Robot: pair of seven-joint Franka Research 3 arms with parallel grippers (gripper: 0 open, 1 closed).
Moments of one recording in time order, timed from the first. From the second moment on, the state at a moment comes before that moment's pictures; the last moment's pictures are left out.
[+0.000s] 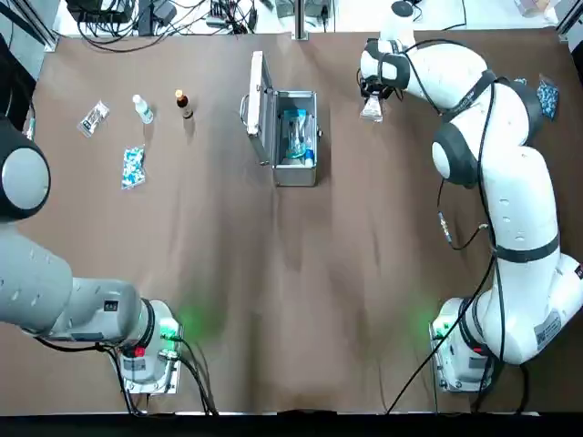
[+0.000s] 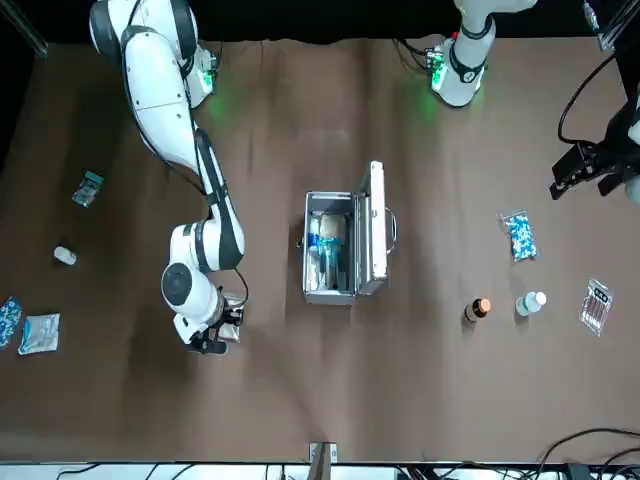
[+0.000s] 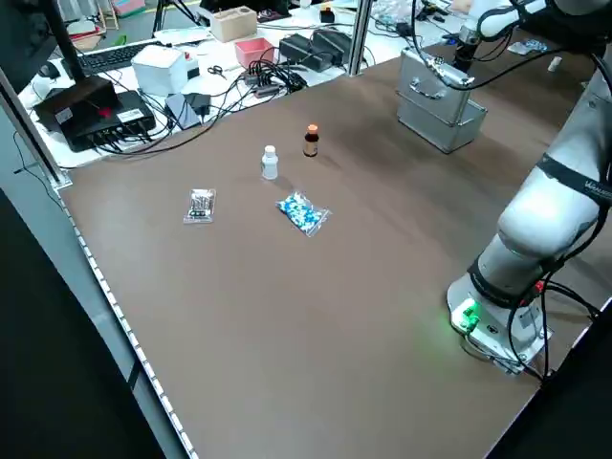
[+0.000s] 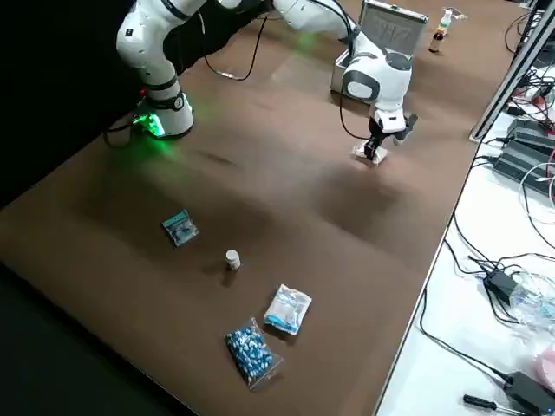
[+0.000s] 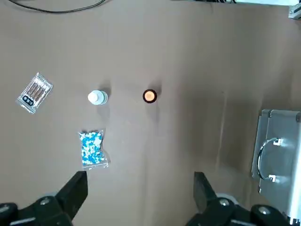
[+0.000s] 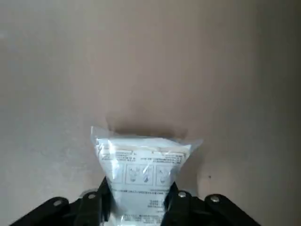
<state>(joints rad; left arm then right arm) -0.02 0.08 -0.06 -1.39 0.00 1.56 -0.13 0.55 0.89 -0.31 -1.42 0.37 2.30 0.18</state>
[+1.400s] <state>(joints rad) -0.02 0.08 -0.06 -1.39 0.00 1.56 -0.13 0.86 0.69 -0.30 -1.38 0.46 2.10 0.55</state>
